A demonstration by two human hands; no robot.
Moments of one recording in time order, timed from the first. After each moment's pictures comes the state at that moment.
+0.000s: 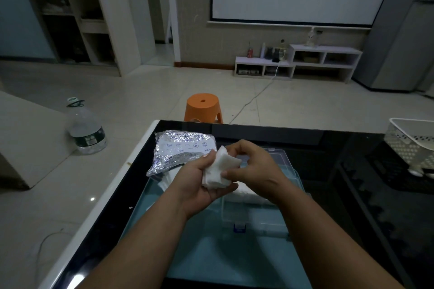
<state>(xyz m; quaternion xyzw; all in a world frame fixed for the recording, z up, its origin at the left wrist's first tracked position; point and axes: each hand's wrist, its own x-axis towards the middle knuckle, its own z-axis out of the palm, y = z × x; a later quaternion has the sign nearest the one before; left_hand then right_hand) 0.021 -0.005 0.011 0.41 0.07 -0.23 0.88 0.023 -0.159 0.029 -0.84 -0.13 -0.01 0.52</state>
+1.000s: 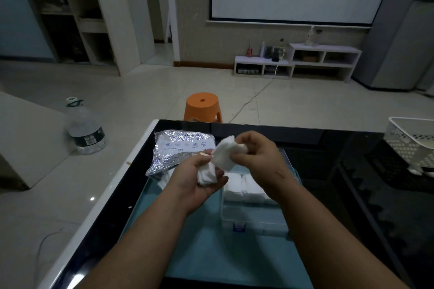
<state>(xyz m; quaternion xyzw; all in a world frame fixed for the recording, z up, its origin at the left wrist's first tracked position) 0.032 -0.004 0.003 0.40 0.13 -0.16 0.89 0.021 -0.162 0.038 -0.77 -0.10 -0.03 0.63</state>
